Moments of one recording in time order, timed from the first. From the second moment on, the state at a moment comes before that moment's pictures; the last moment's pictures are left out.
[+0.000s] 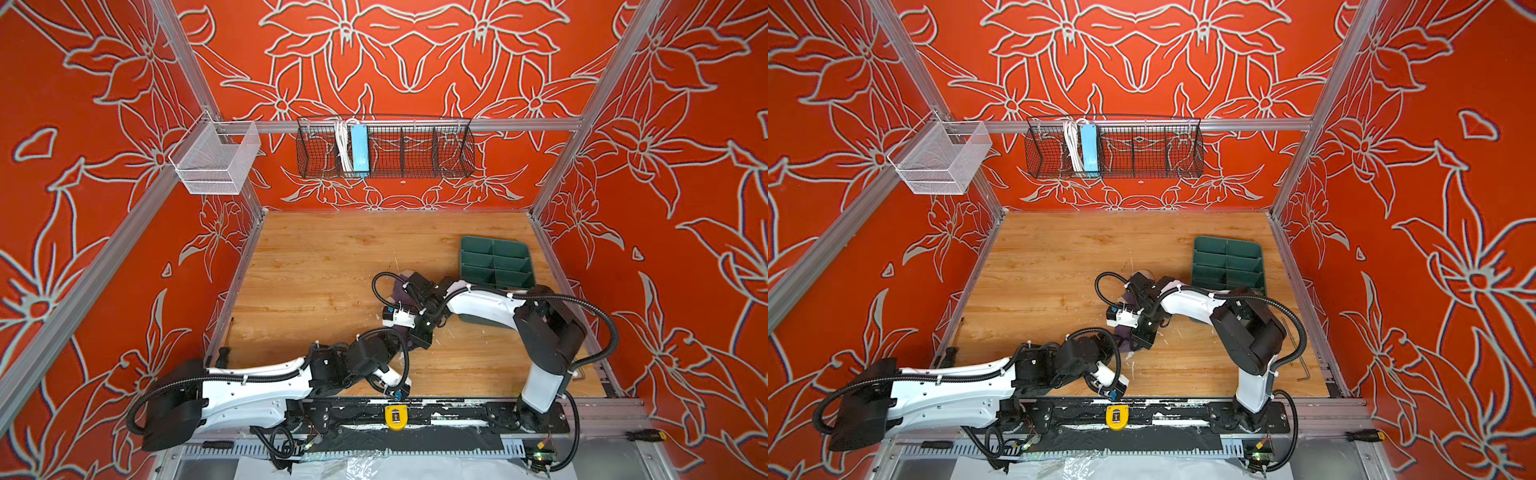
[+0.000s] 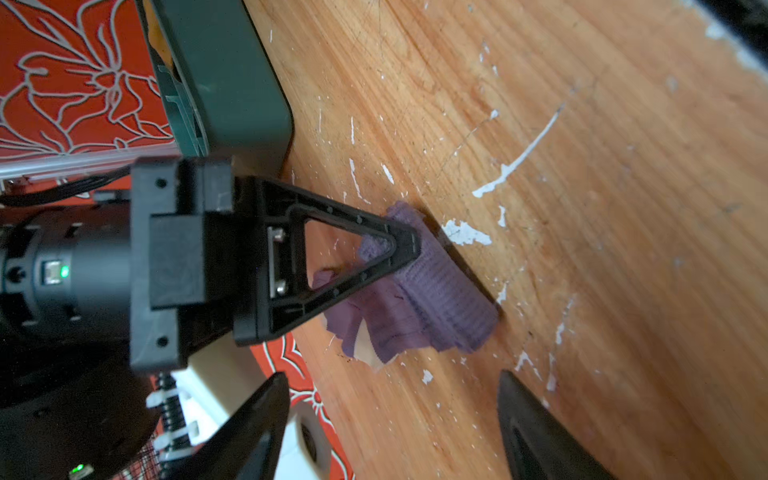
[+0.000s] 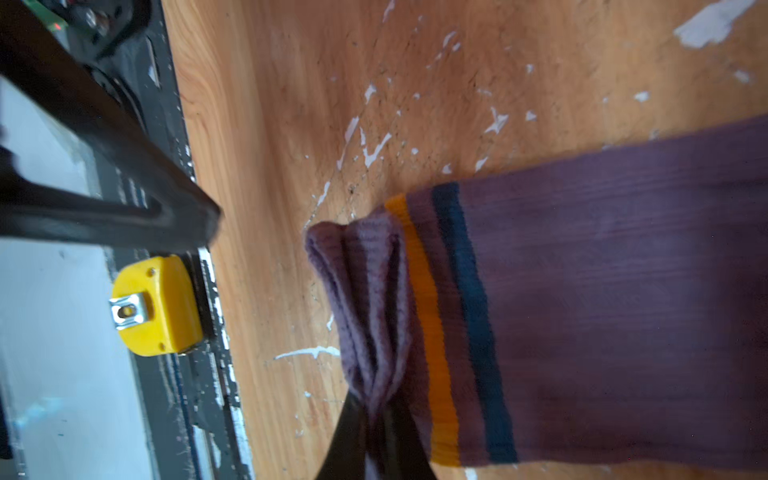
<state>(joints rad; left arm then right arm) -1.15 1.05 0.46 -0.13 -0.31 1.36 0.78 1.80 1.14 -0.78 -0.55 -0.40</state>
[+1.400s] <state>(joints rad) -1.15 1.30 0.68 -0.31 -0.20 0.22 0.69 1.92 1.20 -0.83 -0.65 -0.25</state>
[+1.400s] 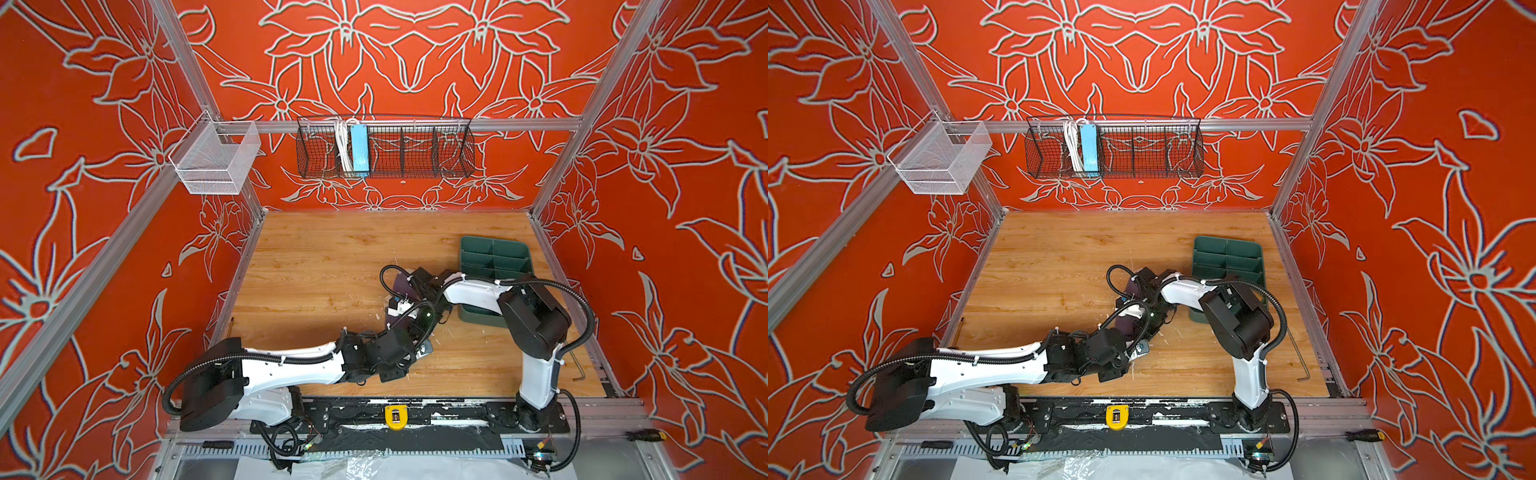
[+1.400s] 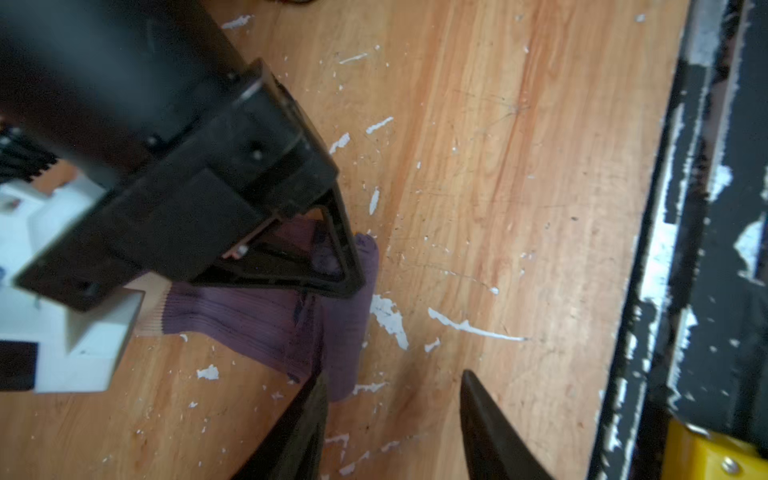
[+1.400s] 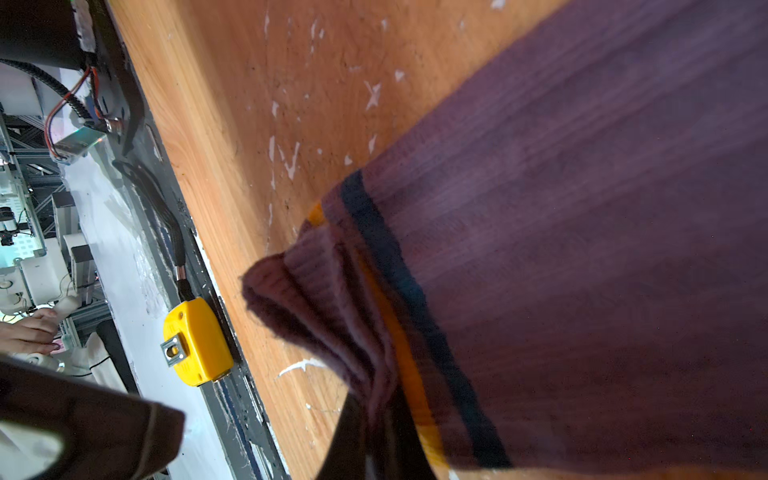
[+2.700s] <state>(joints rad) -1.02 1.50 0.74 -0.16 -0.19 0.31 0.68 1.93 1.20 -0.84 -0.70 -0.28</state>
